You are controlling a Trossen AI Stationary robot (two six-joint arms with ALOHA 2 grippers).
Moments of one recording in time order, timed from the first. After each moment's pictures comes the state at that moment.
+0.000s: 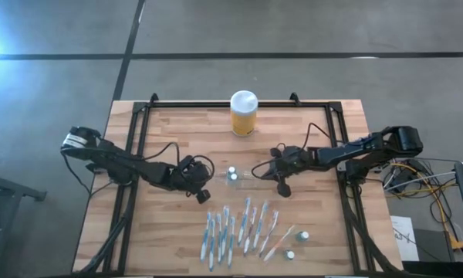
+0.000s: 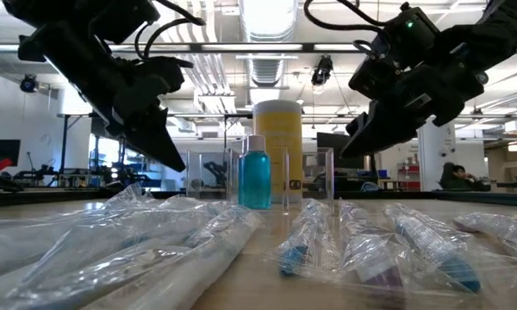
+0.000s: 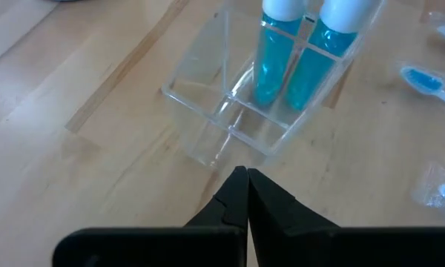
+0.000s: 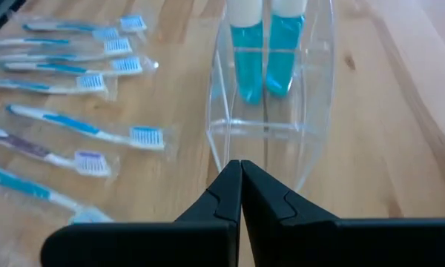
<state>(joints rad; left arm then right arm) -0.25 1.42 0.64 -0.07 -0.47 -0.60 -0.05 1.39 0.46 0.31 -0.19 0.04</state>
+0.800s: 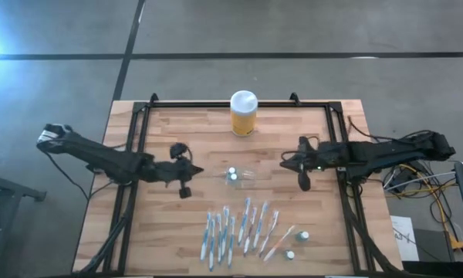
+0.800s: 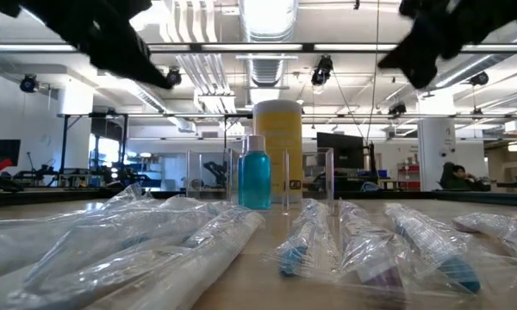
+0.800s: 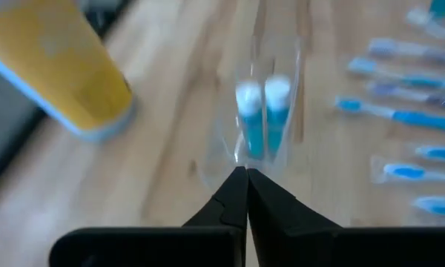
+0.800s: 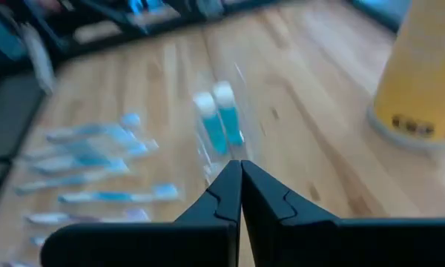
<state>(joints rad) -0.26 1.00 0.63 -0.20 -0.47 -0.12 0.09 0.80 0.54 -0.19 0.14 0.32</state>
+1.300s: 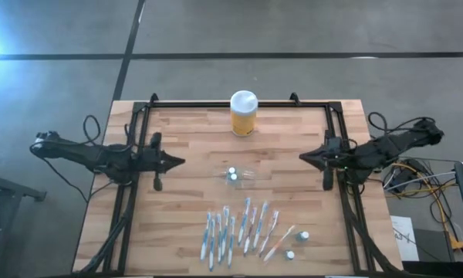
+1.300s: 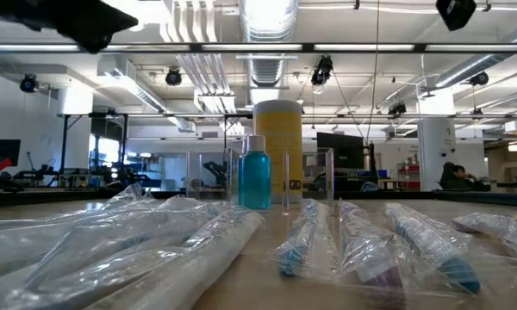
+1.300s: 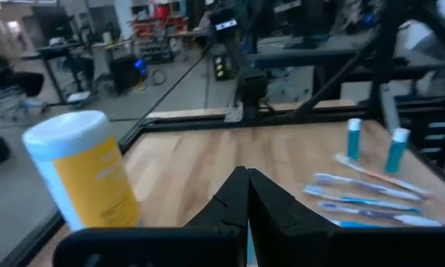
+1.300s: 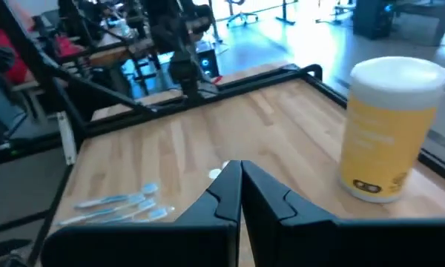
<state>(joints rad) -0.24 0.46 0.41 -0.01 -0.35 0.04 0.45 0.63 0.75 -0.43 0.59 0.41</state>
